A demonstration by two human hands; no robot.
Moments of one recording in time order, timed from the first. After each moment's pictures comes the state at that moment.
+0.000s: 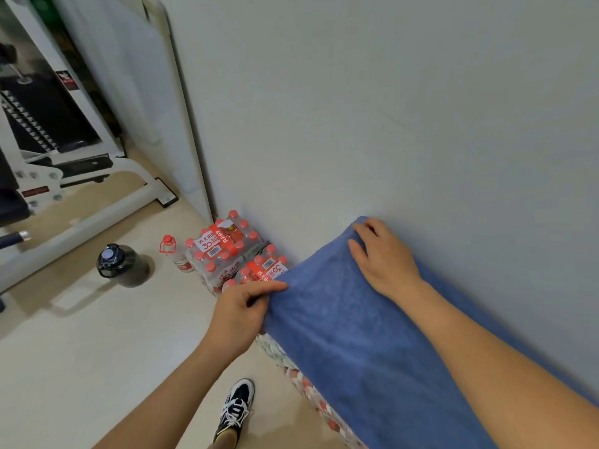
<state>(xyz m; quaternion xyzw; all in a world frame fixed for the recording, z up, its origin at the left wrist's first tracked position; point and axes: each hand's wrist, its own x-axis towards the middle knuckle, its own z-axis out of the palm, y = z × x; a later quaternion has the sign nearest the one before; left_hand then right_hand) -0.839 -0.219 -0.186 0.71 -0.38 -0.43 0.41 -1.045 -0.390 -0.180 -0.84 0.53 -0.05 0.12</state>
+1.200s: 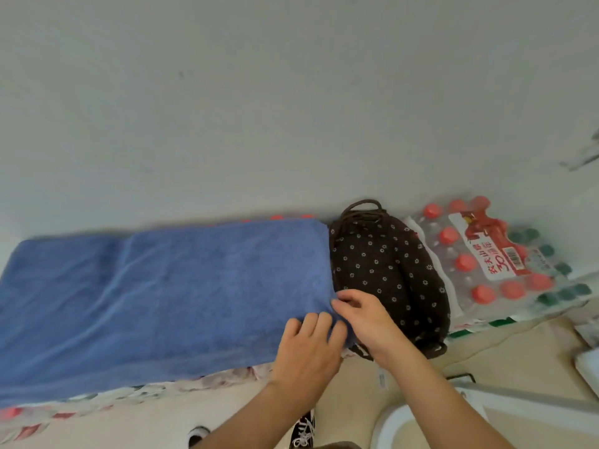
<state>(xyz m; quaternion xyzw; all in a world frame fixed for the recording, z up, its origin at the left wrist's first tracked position) -1.262 -0.076 -0.209 0.25 -0.96 -0.02 0.10 -1.397 -0.049 -0.182 -0.19 0.77 -0.38 0.48</state>
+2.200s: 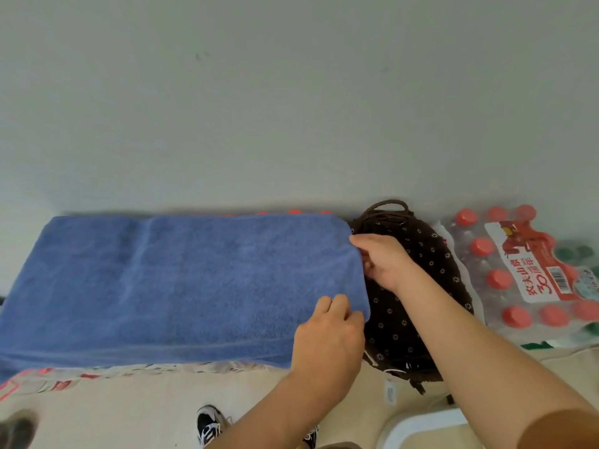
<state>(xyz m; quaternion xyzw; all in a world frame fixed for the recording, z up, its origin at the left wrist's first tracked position) -1.294 -0.078 -0.170 0.36 -0.92 -0.16 0.07 -1.469 -0.143 -0.187 -0.09 0.68 -0.48 0.54</state>
